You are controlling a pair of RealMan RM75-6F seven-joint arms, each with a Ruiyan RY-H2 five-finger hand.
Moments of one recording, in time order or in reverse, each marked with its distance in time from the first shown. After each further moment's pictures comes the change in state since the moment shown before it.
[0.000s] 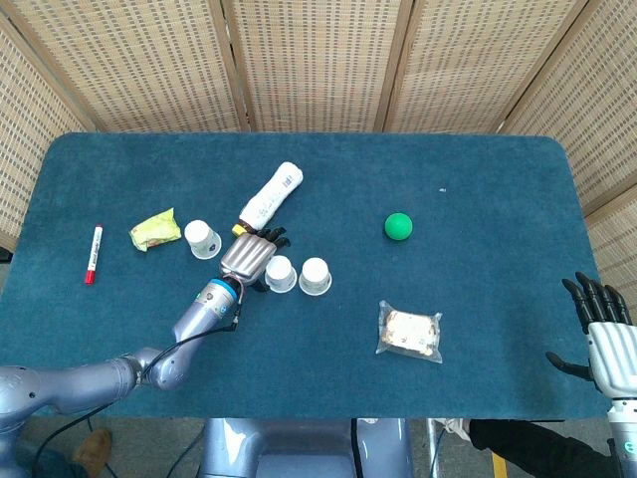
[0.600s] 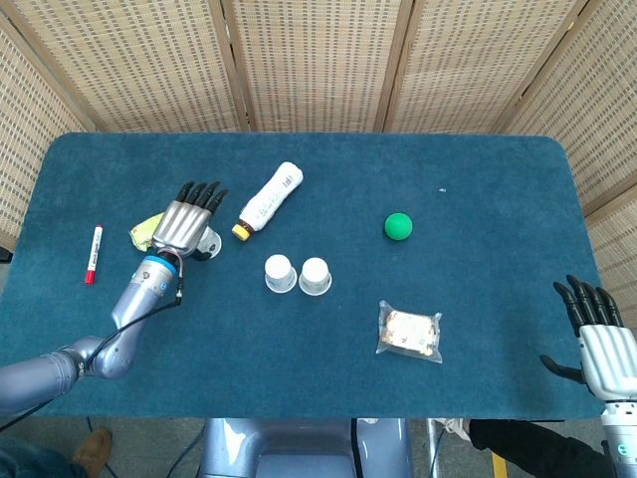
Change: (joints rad) left arm 0.078 0.226 0.023 -0.027 -0.056 0.050 -0.003; right arm 0.001 -0.011 -0.011 -0.012 -0.018 0.000 -0.038
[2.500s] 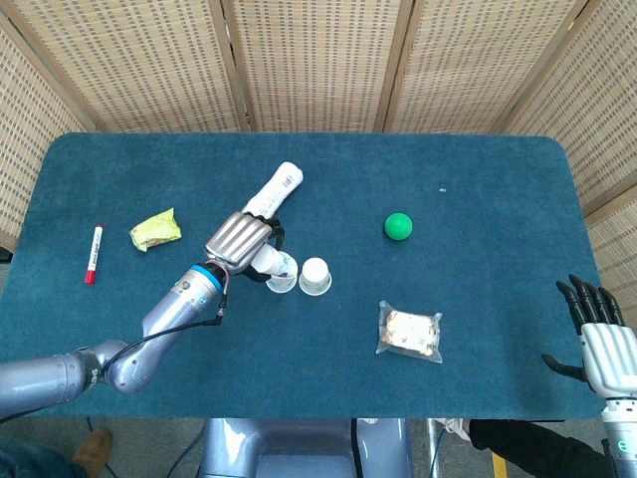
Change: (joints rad) left arm -0.127 0.060 -0.060 -0.321 -0.032 -0.022 -0.023; right arm 0.008 -0.002 0.006 0.013 0.035 -0.024 0.016
